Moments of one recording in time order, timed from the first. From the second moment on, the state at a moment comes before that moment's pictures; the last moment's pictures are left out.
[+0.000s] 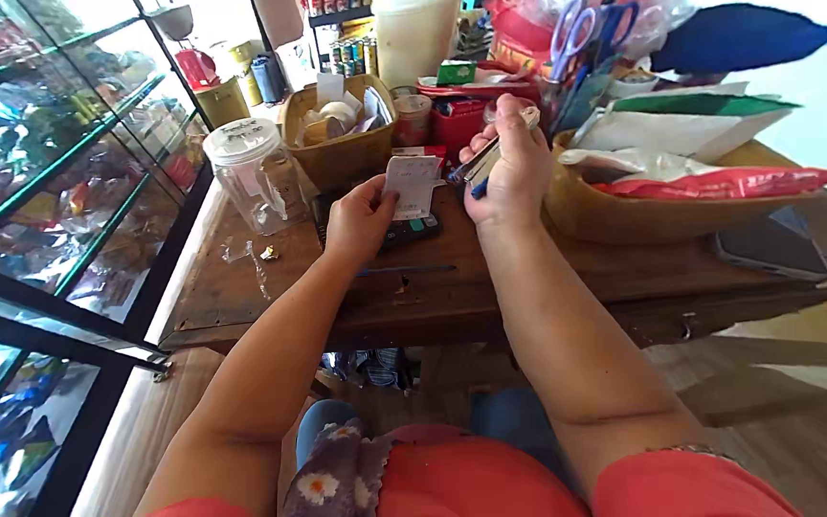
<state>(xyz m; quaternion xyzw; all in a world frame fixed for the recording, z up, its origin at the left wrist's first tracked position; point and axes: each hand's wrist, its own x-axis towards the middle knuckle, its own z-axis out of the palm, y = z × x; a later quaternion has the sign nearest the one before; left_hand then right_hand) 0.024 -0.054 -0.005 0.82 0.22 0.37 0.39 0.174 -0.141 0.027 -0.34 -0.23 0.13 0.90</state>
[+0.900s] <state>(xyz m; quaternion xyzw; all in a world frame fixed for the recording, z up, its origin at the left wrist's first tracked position) 0.034 -0.077 -0.026 0.89 0.08 0.43 0.11 0.179 -0.133 0.013 -0.43 -0.31 0.04 0.85</state>
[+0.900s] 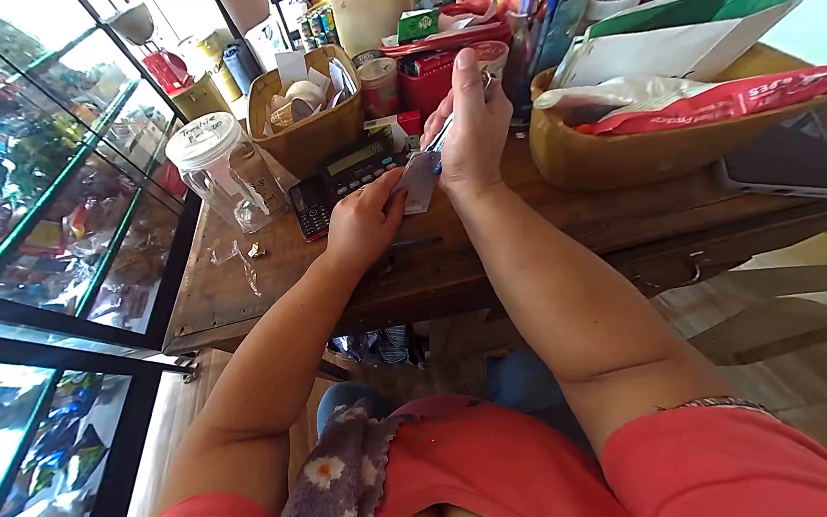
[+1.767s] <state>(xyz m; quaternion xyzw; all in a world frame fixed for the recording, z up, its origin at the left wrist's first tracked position) 0.006 -0.003 0.000 0.67 0.27 0.52 0.46 0.236 -0.155 0.008 -0.92 -0.33 0.07 0.20</state>
